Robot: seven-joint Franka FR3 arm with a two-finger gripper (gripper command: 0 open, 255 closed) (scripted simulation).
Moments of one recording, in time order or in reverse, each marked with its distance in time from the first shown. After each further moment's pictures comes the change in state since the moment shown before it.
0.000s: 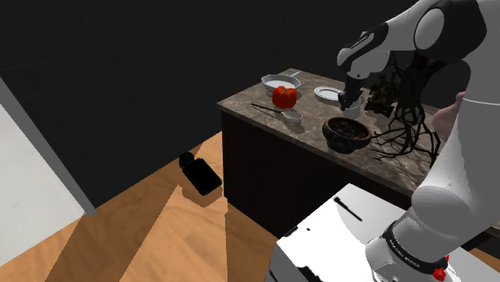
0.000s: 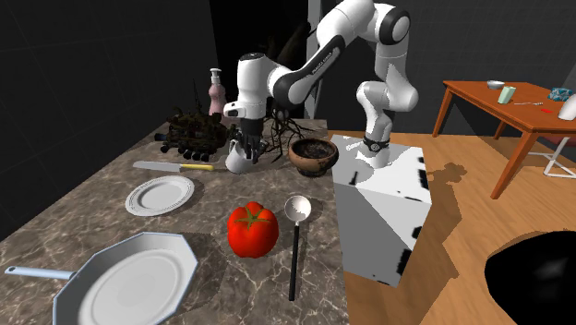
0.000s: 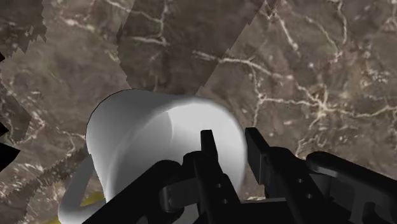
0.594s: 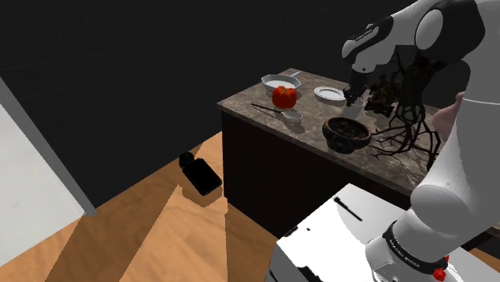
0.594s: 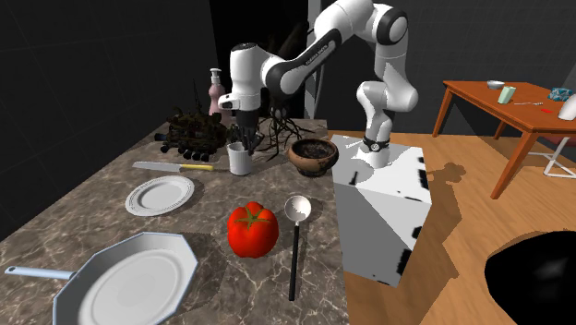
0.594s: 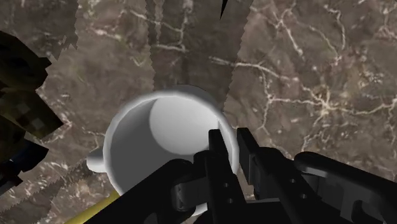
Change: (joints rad) arm -0.025 0.006 -0.011 0.081 0.000 -0.110 -0.022
